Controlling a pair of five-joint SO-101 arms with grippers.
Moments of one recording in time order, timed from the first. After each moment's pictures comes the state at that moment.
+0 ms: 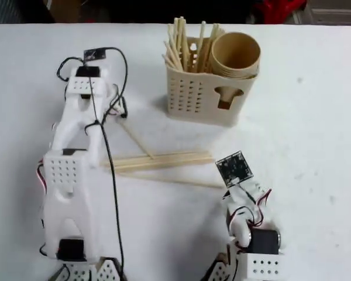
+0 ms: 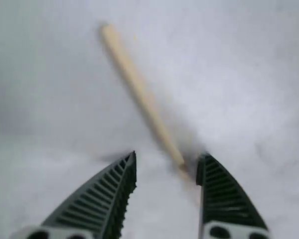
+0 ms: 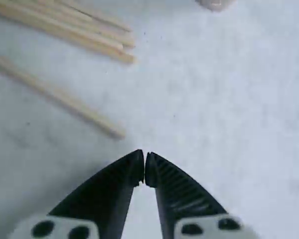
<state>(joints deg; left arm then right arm) -5.5 52.4 -38.9 81.9 13.6 -1.0 -102.9 95.3 66.9 30.0</state>
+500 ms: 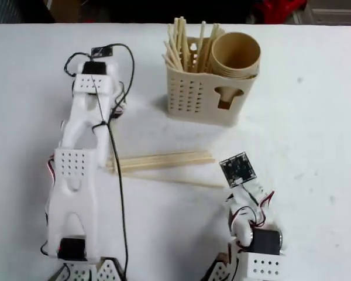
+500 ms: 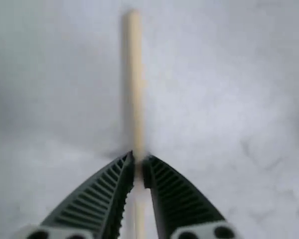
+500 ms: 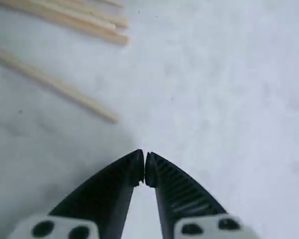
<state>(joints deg) -4.4 61.6 -59.2 93.3 13.7 1.7 -102.9 96.4 69.6 30.2</state>
